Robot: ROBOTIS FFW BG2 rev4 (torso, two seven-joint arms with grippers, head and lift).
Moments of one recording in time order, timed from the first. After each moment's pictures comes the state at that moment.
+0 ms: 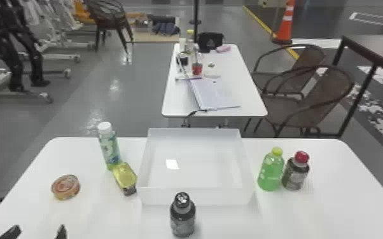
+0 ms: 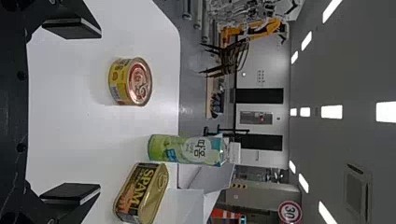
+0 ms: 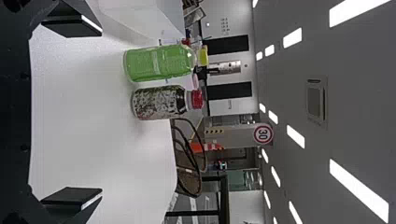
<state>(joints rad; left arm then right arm) 0.39 0.00 0.40 -1.70 0.09 -0.09 -0.37 0.55 0.00 -0.05 -1.56 -0.14 -0.56 -0.04</state>
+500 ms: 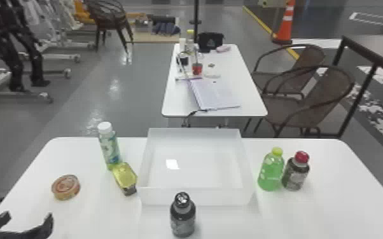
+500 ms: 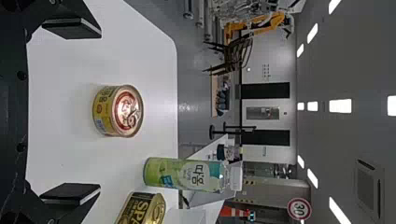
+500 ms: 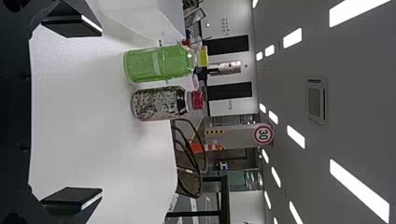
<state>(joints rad) 0.23 0.00 0.54 -1.62 0.00 0.00 -0.55 0.54 0.00 -0.05 -1.55 -0.14 -0.56 -0.04</state>
